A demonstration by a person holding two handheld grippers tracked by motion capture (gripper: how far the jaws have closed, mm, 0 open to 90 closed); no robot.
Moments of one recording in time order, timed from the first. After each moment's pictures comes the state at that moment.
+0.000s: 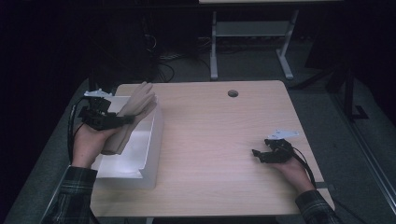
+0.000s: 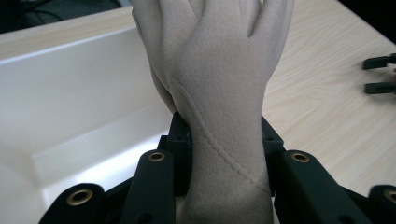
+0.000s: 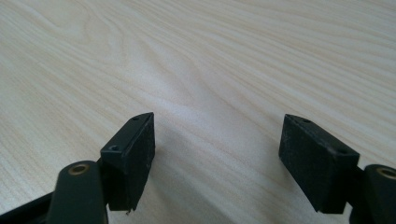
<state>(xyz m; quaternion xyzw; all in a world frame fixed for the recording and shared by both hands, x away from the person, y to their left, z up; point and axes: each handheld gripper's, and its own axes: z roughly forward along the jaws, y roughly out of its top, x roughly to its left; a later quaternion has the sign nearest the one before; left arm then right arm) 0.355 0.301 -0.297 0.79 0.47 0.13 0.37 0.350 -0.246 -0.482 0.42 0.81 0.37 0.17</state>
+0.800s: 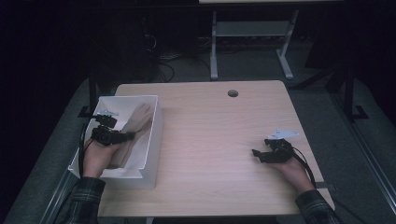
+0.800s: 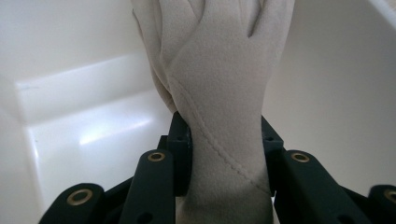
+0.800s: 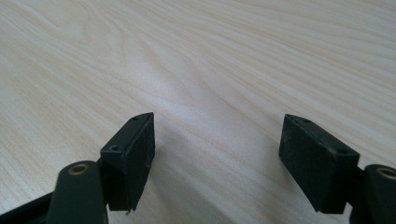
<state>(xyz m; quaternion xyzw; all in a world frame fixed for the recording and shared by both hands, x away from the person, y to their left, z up) 0.361 0.309 -0.375 0.79 0.52 0.12 0.32 0.350 -0.246 -0.482 0.42 0.81 0.37 0.17</state>
